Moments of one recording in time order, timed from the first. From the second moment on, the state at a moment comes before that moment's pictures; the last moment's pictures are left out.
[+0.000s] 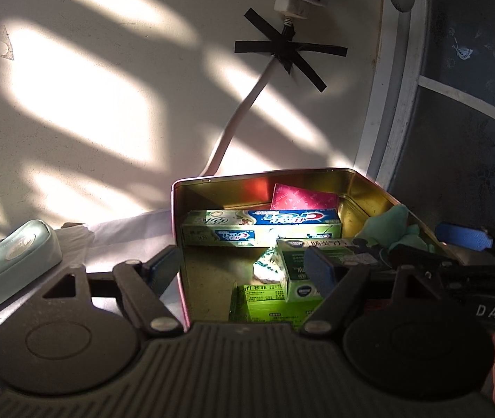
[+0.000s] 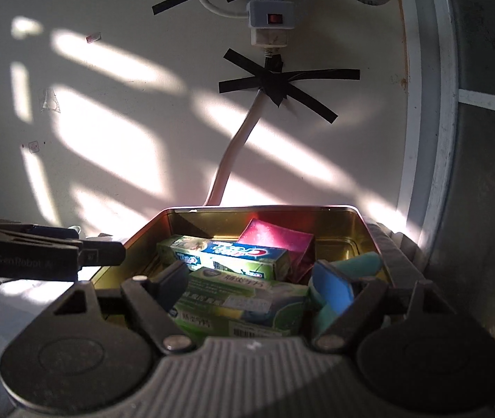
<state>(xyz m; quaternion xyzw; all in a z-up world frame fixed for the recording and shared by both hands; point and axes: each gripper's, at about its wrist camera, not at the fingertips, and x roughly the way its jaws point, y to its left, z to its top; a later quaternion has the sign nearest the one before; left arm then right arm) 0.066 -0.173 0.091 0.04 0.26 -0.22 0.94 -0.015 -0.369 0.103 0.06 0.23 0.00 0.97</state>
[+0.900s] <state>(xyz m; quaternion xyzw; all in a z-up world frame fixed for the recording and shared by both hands) -0.011 -0.111 0.056 0.09 0.25 -0.21 0.94 -0.093 -0.302 0.102 0.11 0.22 0.01 0.97</state>
